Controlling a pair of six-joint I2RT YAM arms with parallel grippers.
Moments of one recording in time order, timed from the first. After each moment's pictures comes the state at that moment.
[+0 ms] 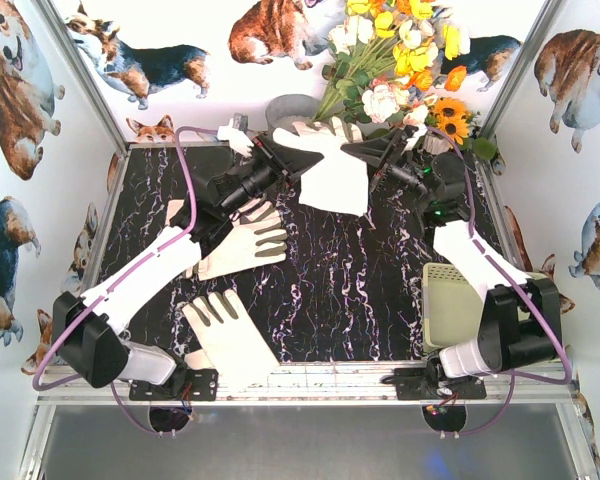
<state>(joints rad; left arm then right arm) -0.59 1.39 1.22 0.29 0.27 -1.36 0.19 1.42 1.00 0.72 -0.80 1.82</state>
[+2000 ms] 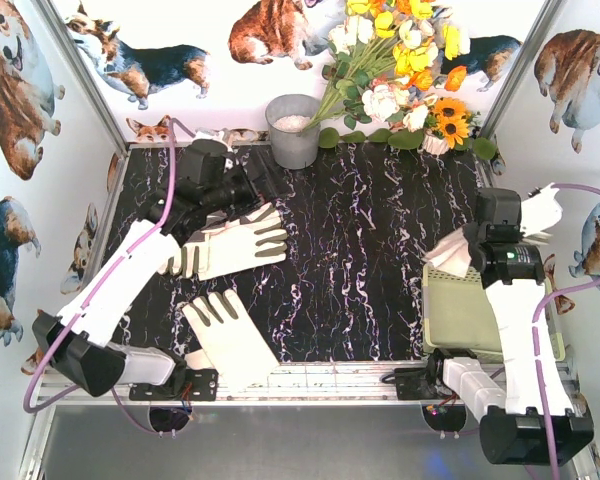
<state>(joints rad) -0.50 1.34 1.41 -0.58 0.14 -0.87 -0.03 0.92 1.07 -0.81 0.48 0.82</state>
